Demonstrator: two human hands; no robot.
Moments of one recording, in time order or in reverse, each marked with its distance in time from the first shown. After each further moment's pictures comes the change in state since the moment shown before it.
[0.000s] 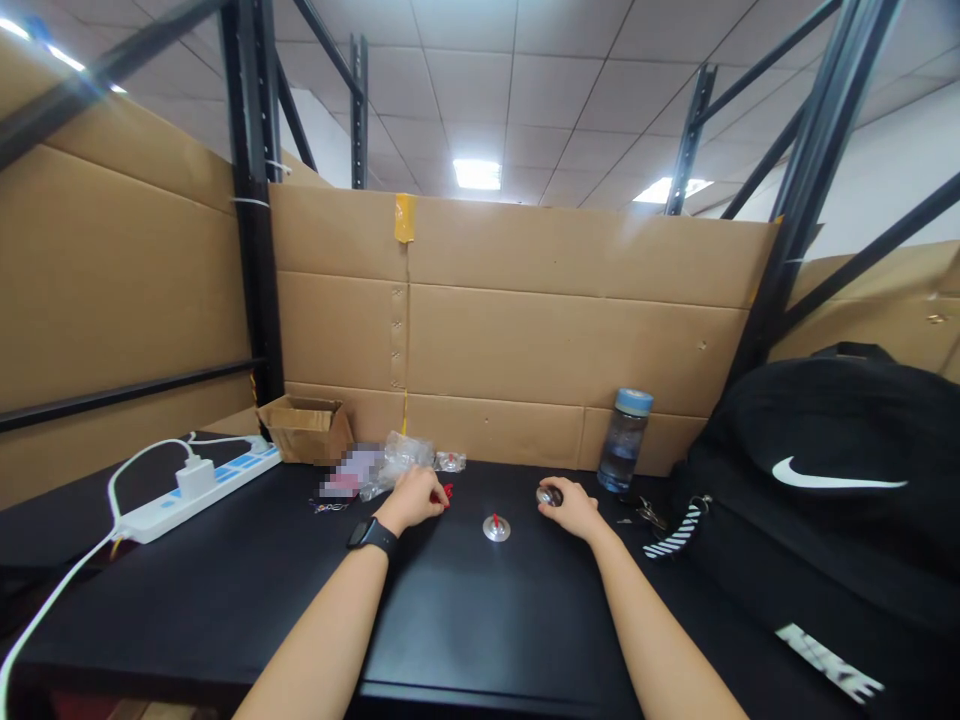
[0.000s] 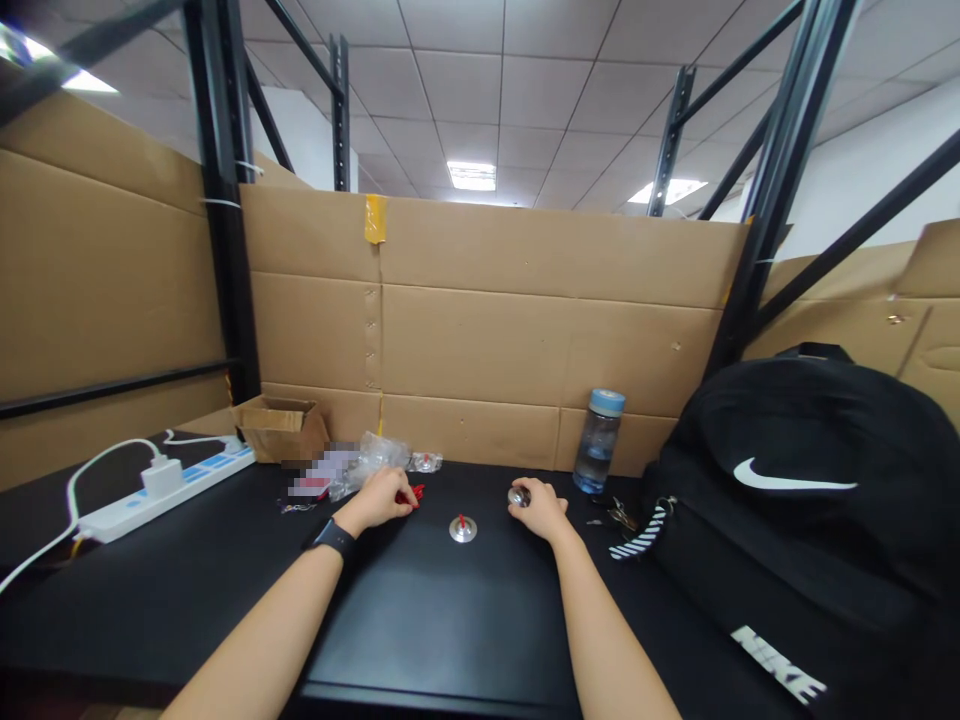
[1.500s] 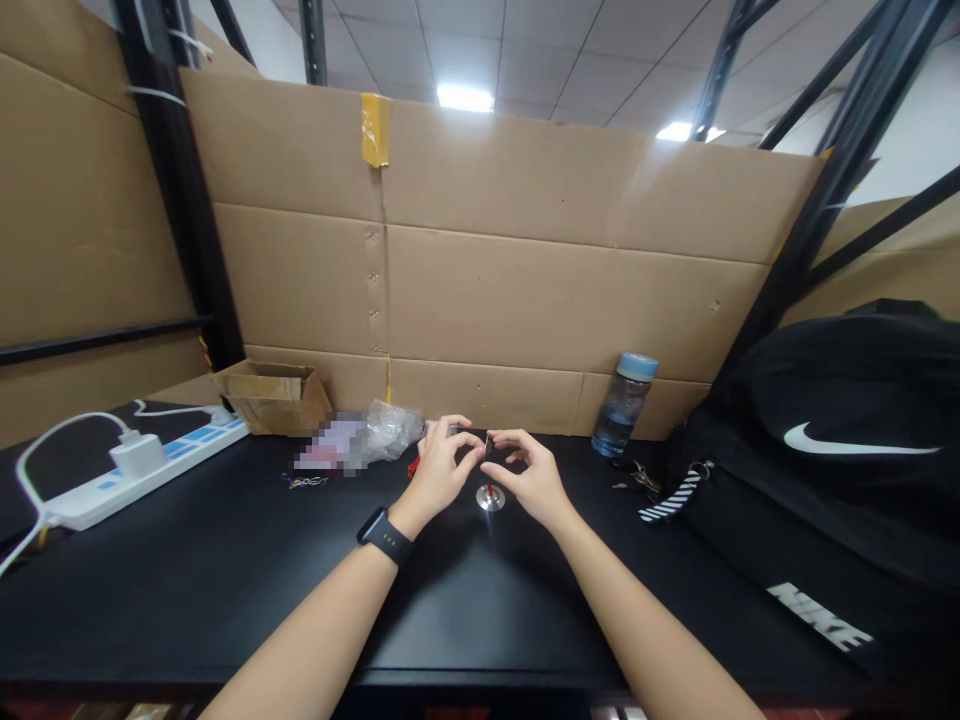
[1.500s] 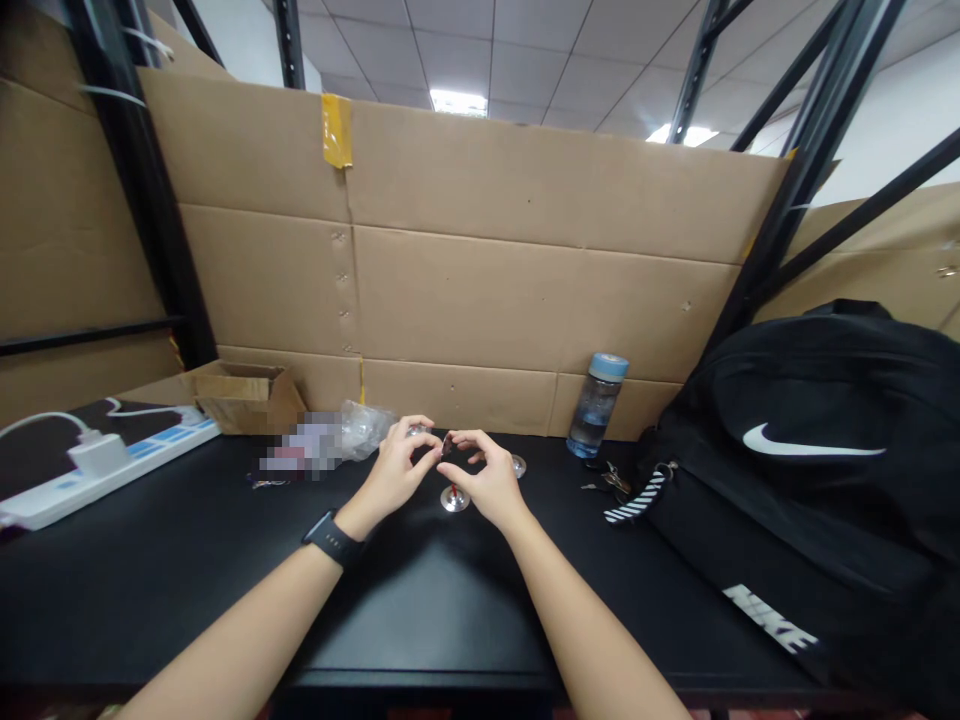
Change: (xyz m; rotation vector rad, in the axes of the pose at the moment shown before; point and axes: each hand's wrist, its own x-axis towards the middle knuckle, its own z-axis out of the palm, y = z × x) left_hand -0.007 0.087 -0.001 -0.341 0.449 0.097; right_hand -0.034 -0.114 0.002 0.683 0.179 -0.377
